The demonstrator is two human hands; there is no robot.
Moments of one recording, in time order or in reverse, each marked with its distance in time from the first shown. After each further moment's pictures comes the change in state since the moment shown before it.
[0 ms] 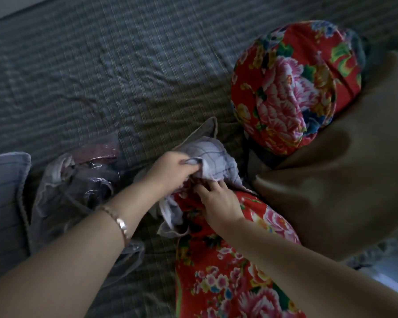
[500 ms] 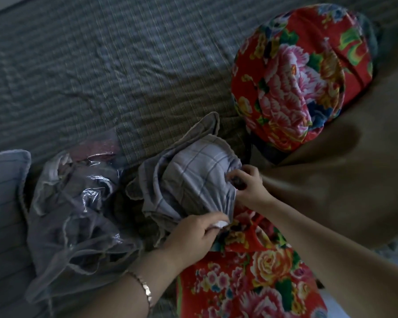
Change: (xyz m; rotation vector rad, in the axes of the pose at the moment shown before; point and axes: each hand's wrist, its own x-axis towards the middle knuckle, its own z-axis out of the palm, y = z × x) left_hand -0.059 -0.051 0.081 0.182 -0.212 0.251; right_hand 0.007 0.090 0.003 0.583 -0.219 0.397
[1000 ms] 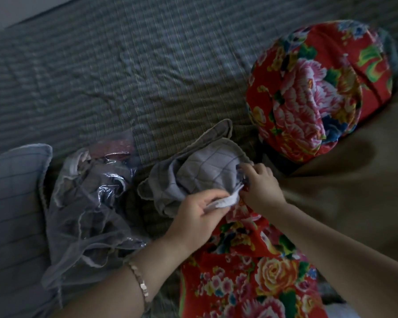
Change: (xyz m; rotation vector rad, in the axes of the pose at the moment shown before) left_hand -0.003 0.039 -0.039 -0.478 0.259 0.010; right_hand 0.000 -0.033 -0.019 -0.515 0.125 -0.107
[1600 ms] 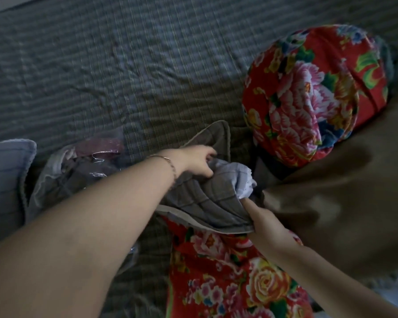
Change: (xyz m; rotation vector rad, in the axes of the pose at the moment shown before) left_hand 0.156 -0.015 -0.034 0.811 -0.400 -0.211; right_hand -0.056 0.009 0.010 0.315 -0.144 -0.142
